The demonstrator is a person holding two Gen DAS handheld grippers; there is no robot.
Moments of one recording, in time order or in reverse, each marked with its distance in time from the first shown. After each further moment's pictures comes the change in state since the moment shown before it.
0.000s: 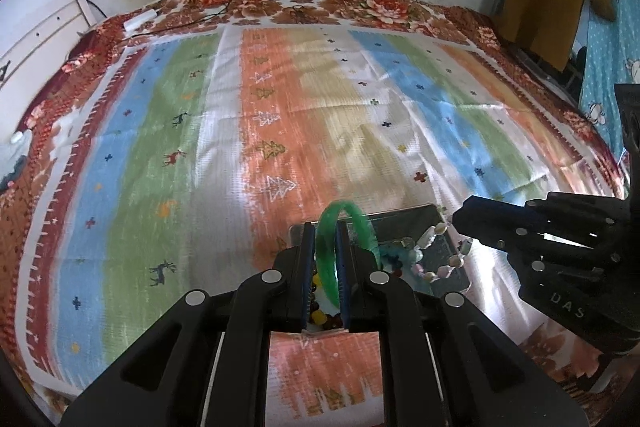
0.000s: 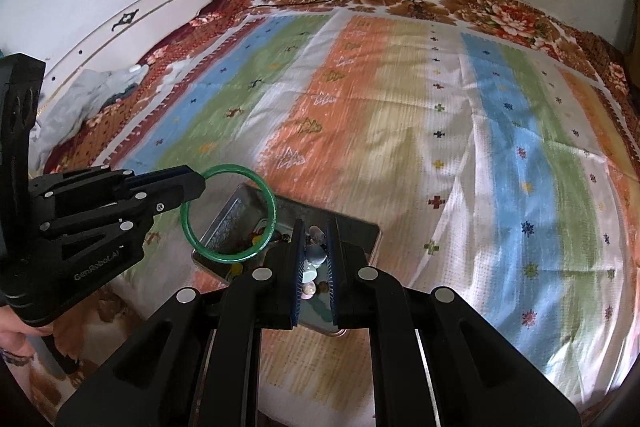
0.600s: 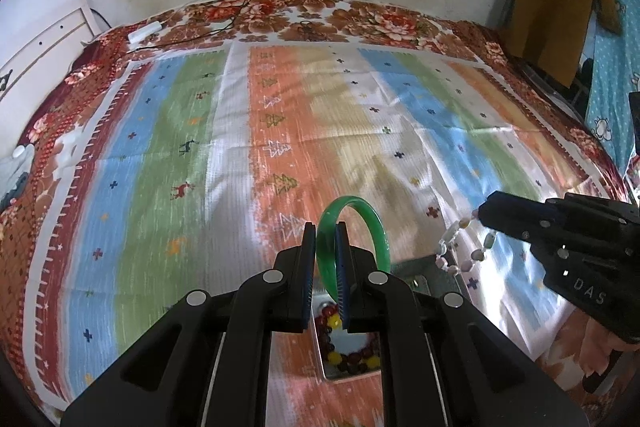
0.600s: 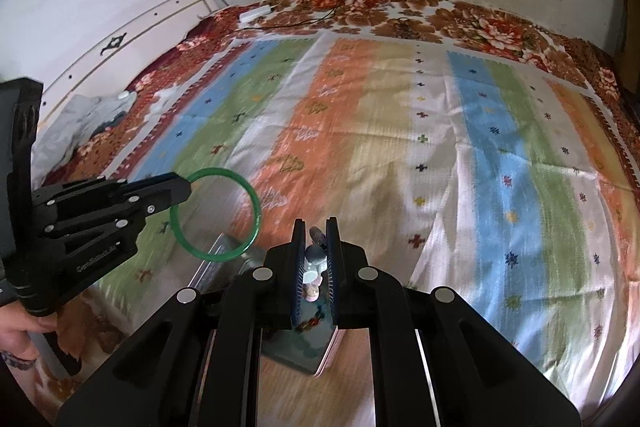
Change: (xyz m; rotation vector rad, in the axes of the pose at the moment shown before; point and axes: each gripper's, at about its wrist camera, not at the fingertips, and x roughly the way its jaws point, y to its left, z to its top) left arm 0.004 0.010 0.031 -0.013 -0.036 0.010; right arm -0.005 -0.016 0.030 0.032 -0.061 -0.022
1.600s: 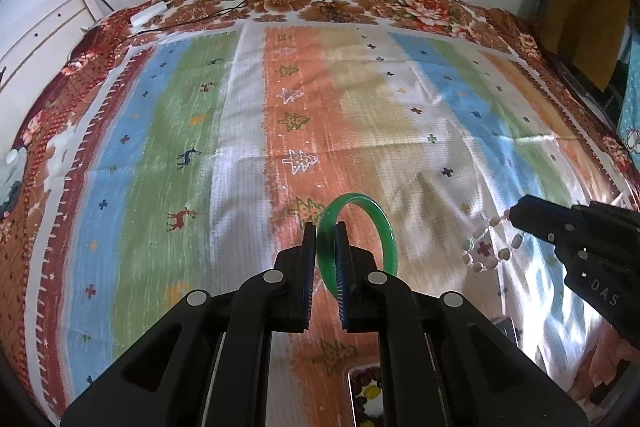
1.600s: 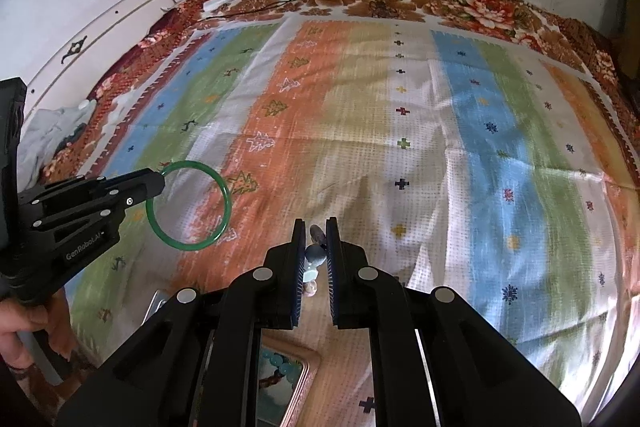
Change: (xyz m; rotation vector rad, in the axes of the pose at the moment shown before) left arm 0.073 0.022 0.049 -0.025 0.079 0.060; right arm 0.064 -0.036 0.045 0.060 0.059 -0.070
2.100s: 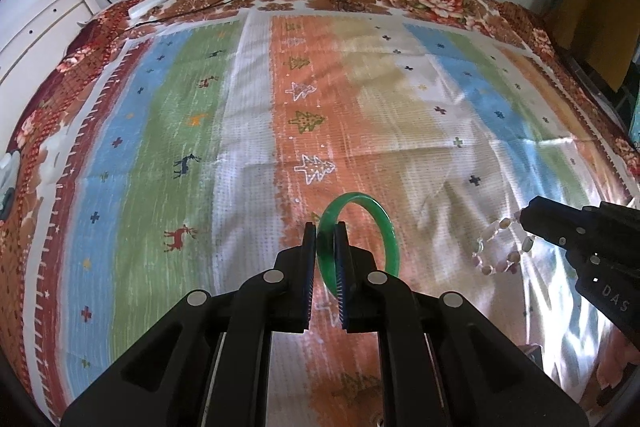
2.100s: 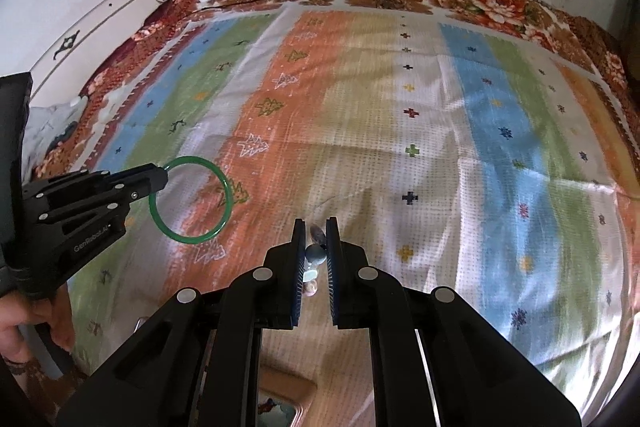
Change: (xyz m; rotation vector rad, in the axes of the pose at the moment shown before) left arm 0.037 0.013 0.019 -0.010 0.036 0.015; right arm 0.032 -0.002 0.019 -0.002 0.045 0.005
